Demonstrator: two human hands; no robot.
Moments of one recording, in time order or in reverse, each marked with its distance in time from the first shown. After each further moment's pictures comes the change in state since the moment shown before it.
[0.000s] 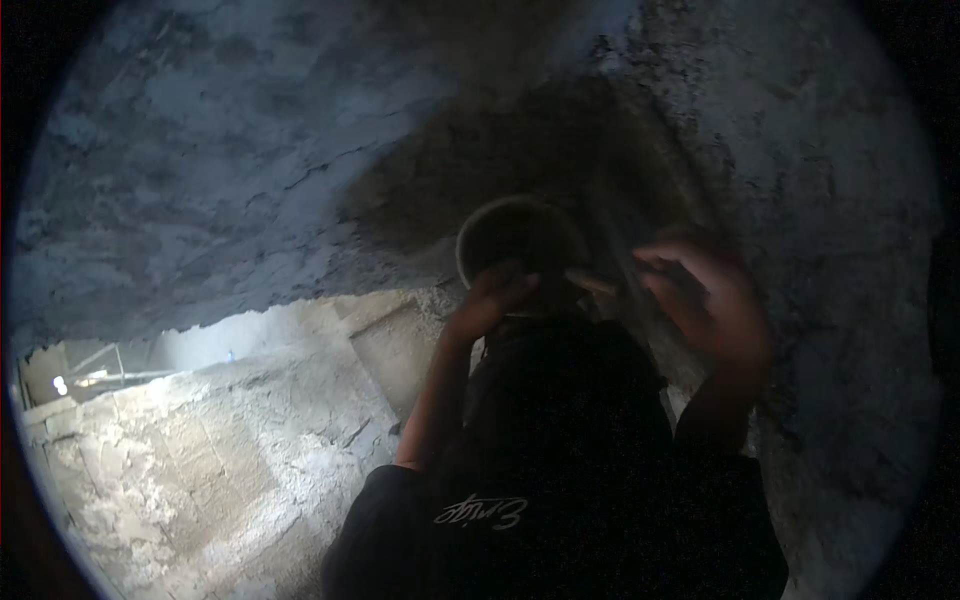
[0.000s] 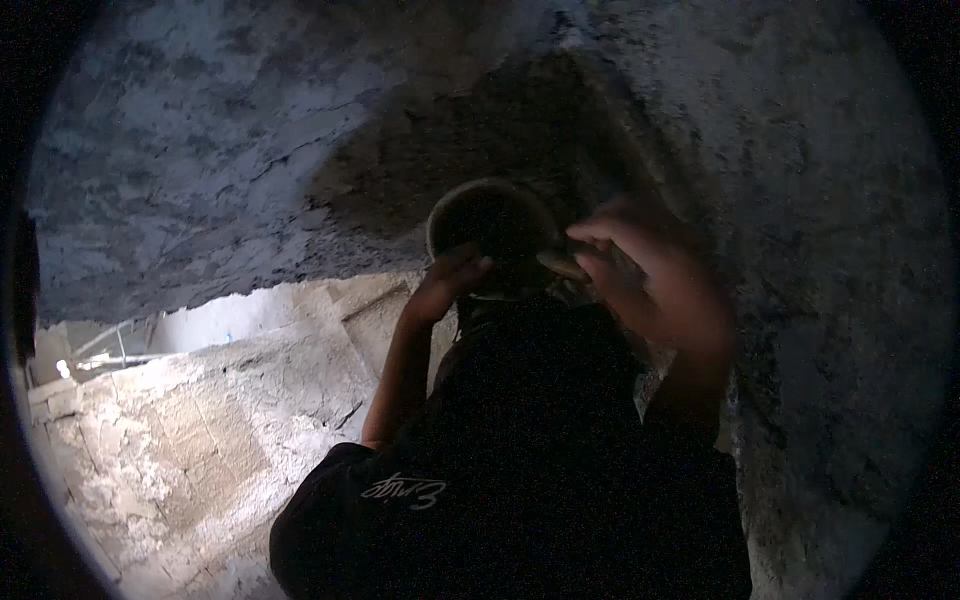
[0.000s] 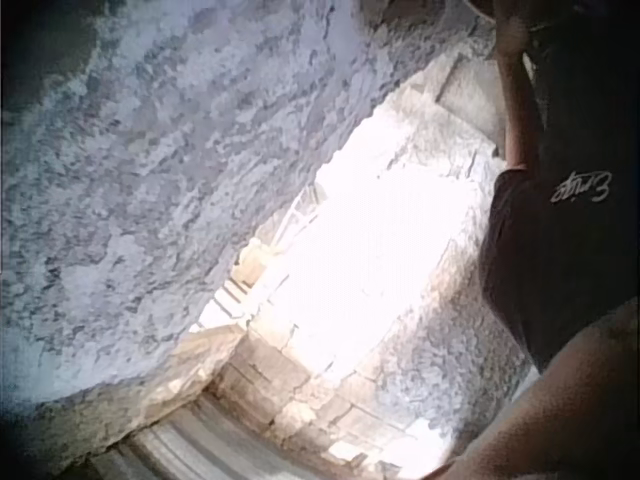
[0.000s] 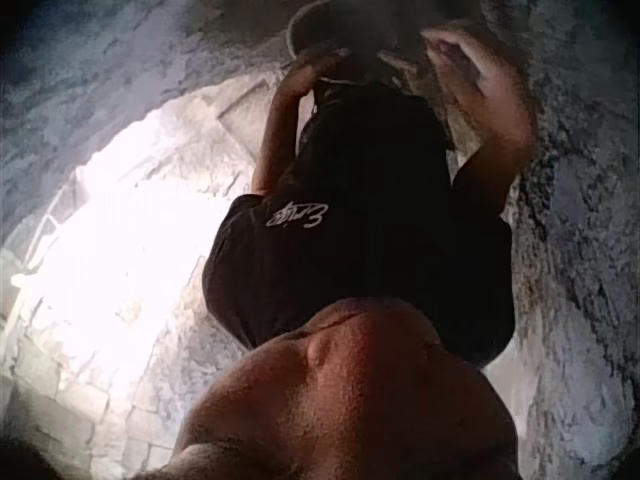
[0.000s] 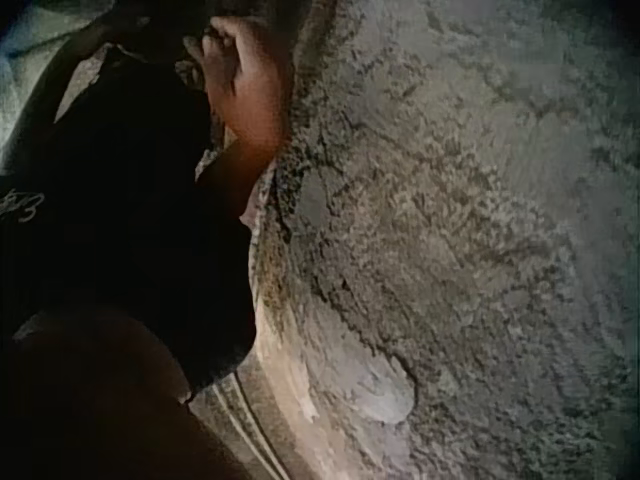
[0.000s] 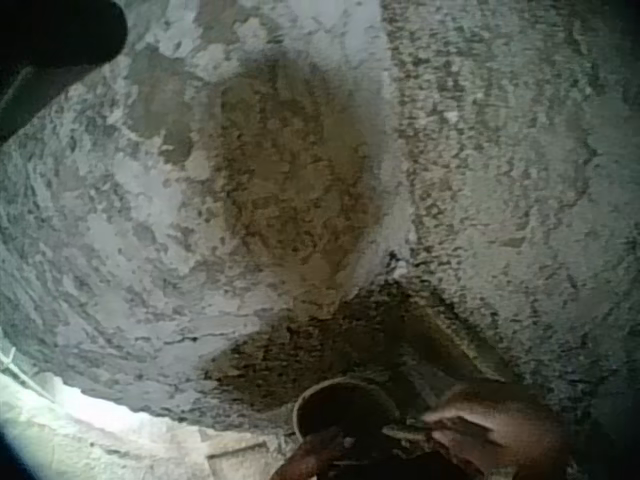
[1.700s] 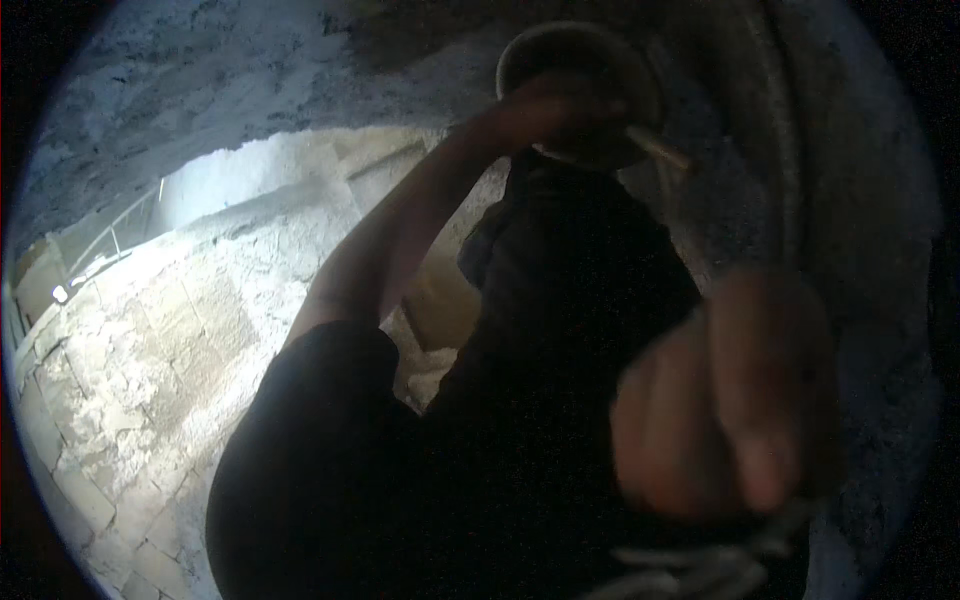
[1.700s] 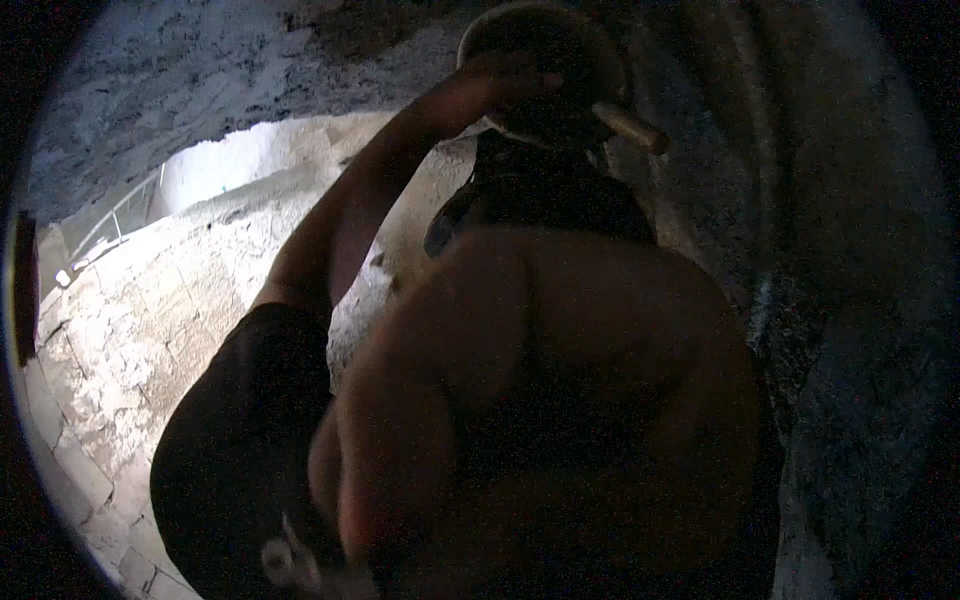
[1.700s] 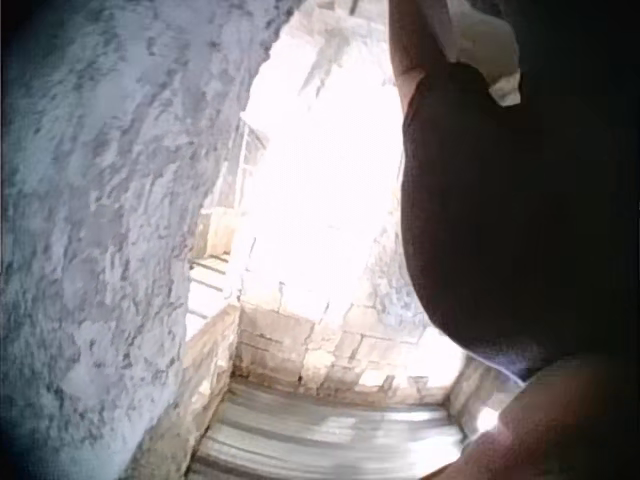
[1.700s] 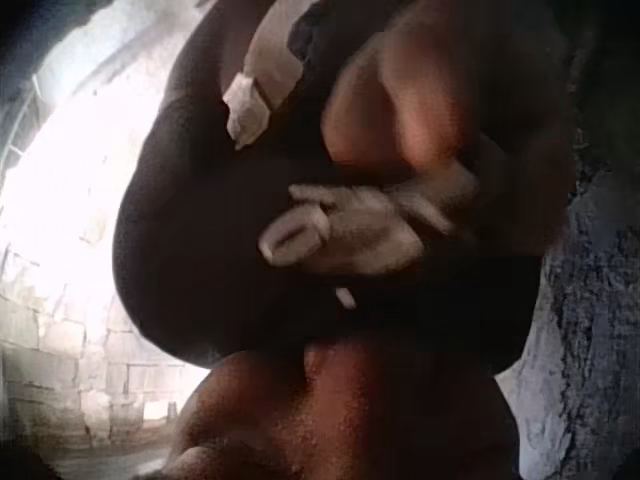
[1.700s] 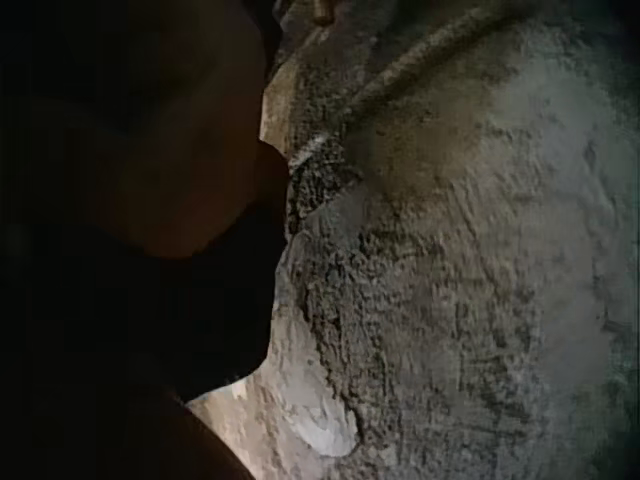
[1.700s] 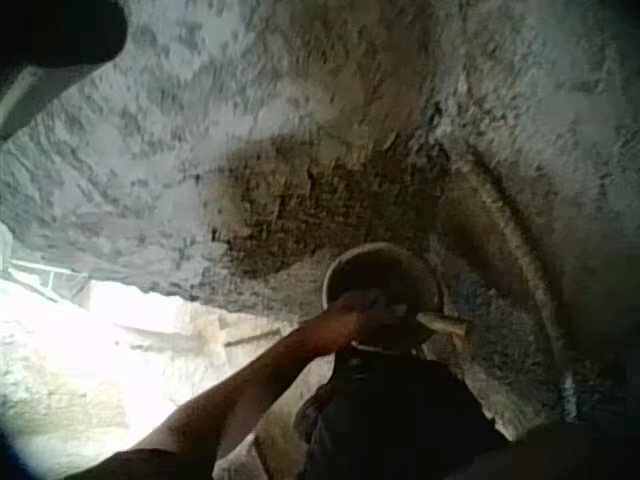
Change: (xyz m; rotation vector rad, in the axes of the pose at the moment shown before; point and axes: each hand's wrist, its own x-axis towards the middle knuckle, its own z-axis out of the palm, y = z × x) left_hand 0.033 0.018 0.025 0.154 -0.120 -0.060; right_hand -0.037 -0.070 0.065 1.537 -0.127 0.243
